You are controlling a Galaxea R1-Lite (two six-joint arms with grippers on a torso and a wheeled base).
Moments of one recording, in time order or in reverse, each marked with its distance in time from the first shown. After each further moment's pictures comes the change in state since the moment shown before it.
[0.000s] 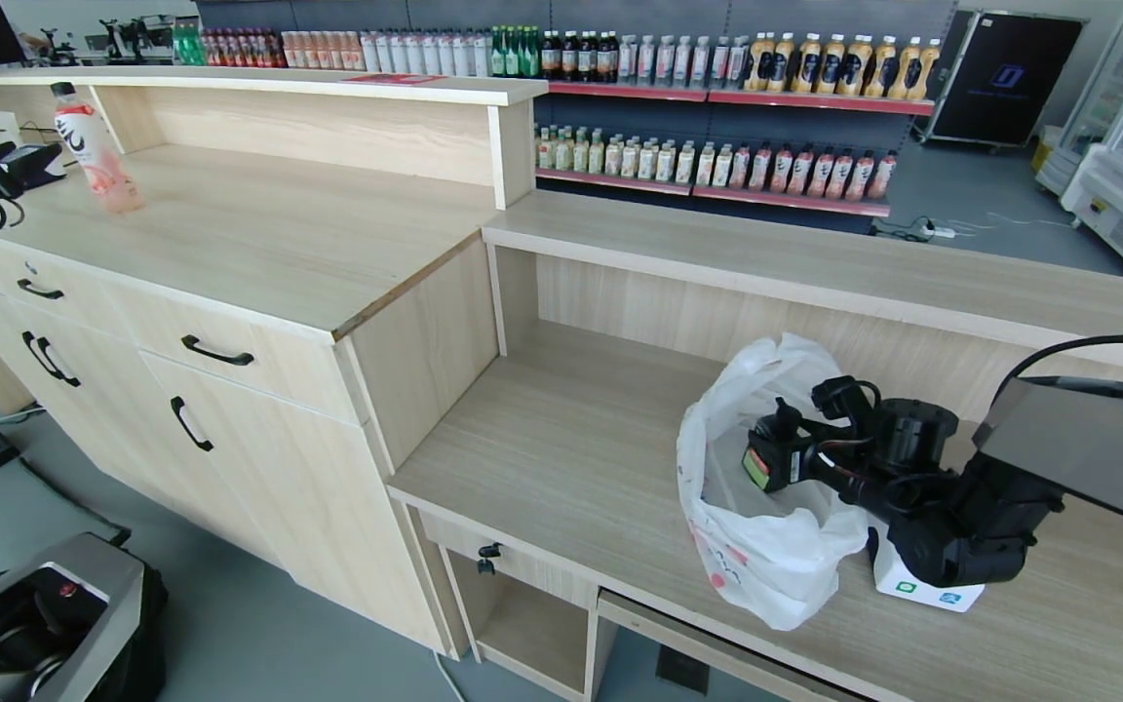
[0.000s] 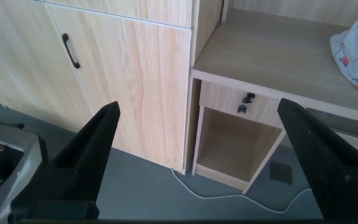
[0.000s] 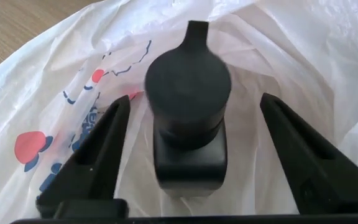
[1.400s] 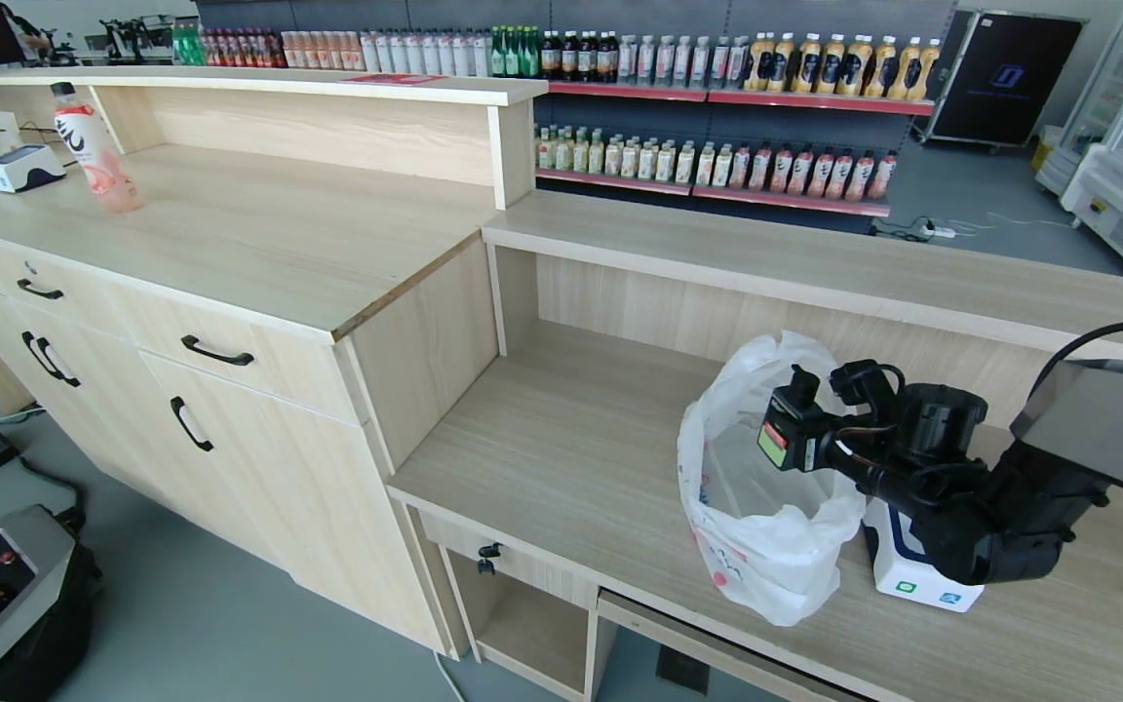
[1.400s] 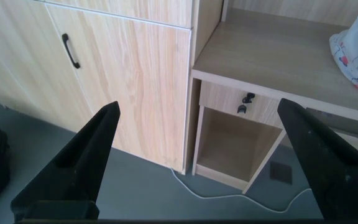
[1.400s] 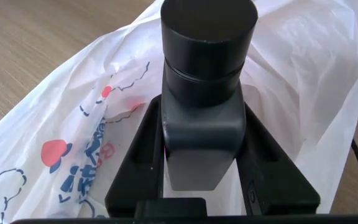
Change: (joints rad) left arm 0.000 0.000 0.000 0.000 0.000 0.000; right arm 0.001 -0.108 0.069 0.004 -0.034 0.003
